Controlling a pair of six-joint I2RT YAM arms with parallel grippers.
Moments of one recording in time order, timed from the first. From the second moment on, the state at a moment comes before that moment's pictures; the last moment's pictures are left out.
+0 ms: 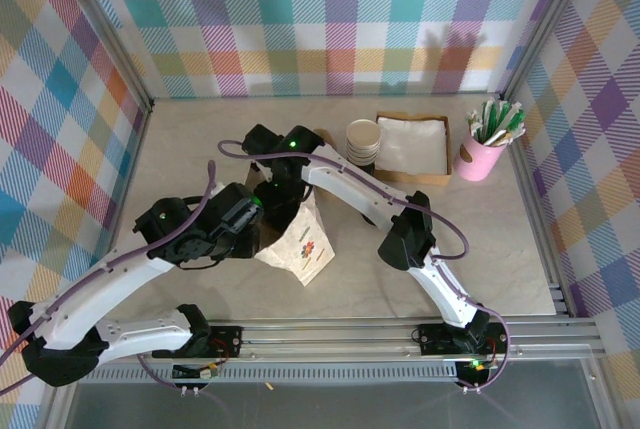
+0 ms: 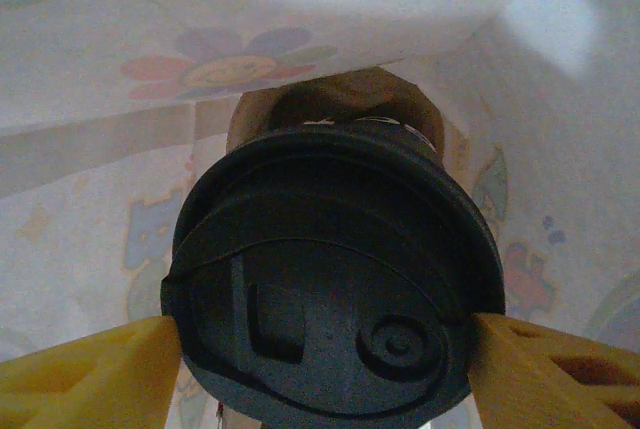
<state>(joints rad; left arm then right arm) -0.90 1.03 1.29 -1.43 -0.26 -0.79 0.98 2.32 2.48 -1.44 -0.03 0.31</state>
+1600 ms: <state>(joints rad) -0.90 1.02 1.46 -1.58 -0.39 -0.85 0.98 2.30 2.51 -1.40 0.02 0.31</state>
